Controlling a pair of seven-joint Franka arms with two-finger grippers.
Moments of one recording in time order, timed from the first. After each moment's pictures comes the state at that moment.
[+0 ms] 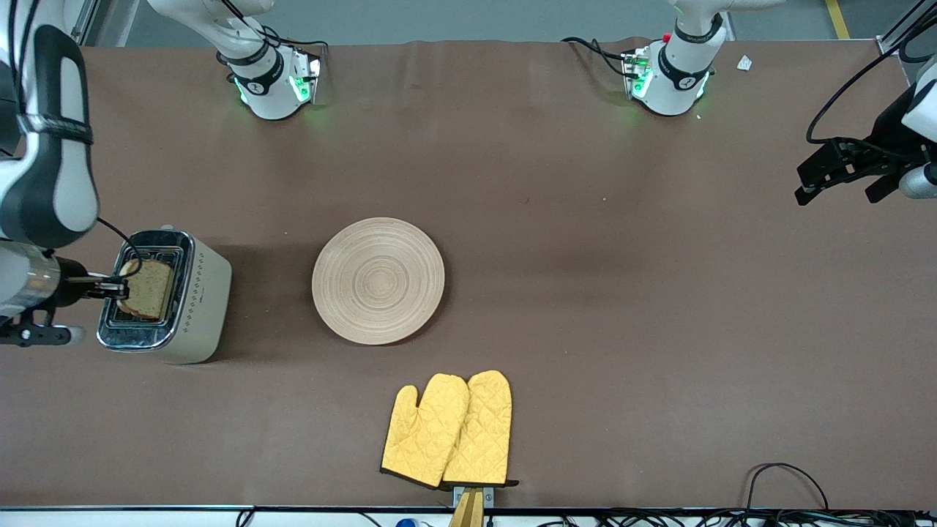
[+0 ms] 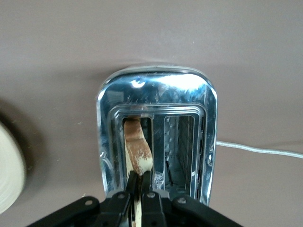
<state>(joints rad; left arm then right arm) -0.03 -0.01 -0.08 -1.51 0.00 1.62 -0.13 0.05 0.39 -0.20 -1.43 0.02 1.65 -0.13</state>
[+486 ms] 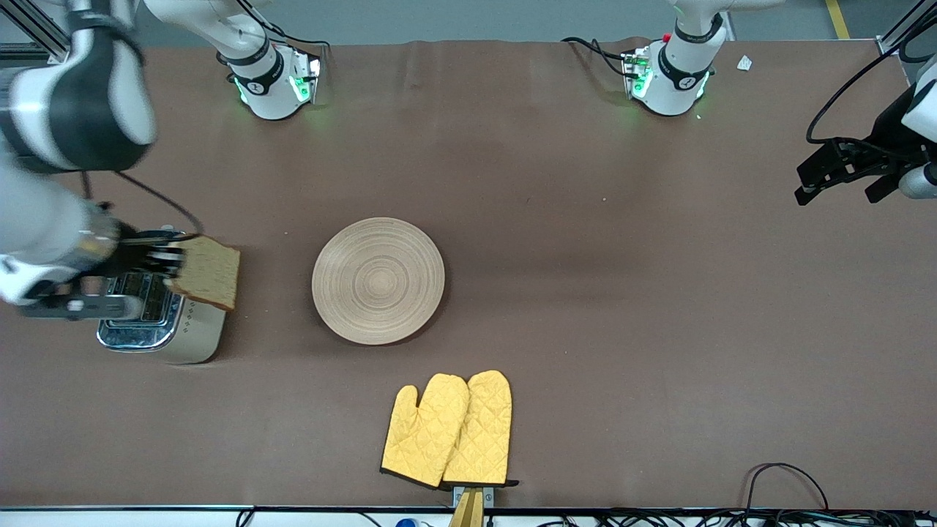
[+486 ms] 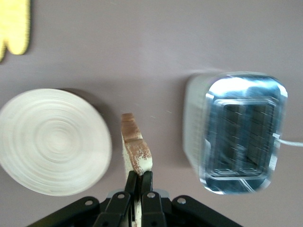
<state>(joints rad) -0.03 -0.01 -0.08 -1.51 0.00 1.62 -0.13 0.34 0.36 -0.19 -1.30 0.02 1.56 0.13</state>
